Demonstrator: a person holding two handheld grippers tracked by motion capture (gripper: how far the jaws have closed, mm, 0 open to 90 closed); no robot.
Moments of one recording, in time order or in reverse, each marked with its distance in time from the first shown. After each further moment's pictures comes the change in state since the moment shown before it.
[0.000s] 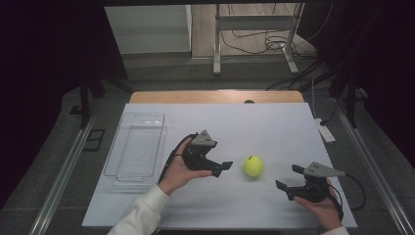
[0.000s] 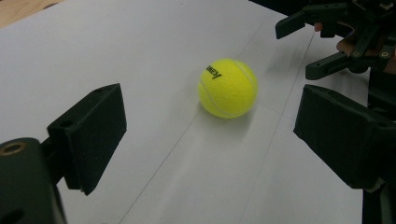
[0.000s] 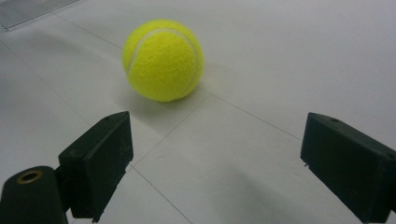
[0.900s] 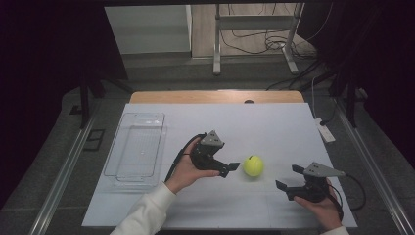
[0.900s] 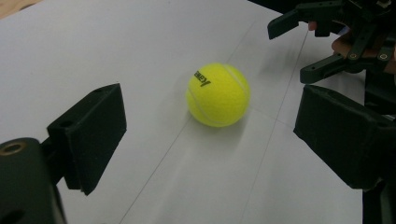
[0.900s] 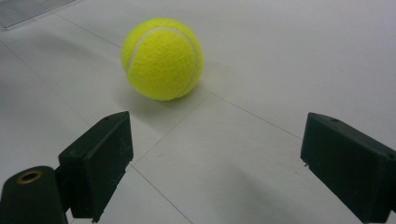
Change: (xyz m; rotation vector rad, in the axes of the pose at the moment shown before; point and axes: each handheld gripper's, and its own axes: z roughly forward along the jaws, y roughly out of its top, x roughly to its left) left arm -0.006 0.008 0.019 0.017 -0.030 0.017; right arm 0.000 0.000 0.000 0.005 -0.003 0.000
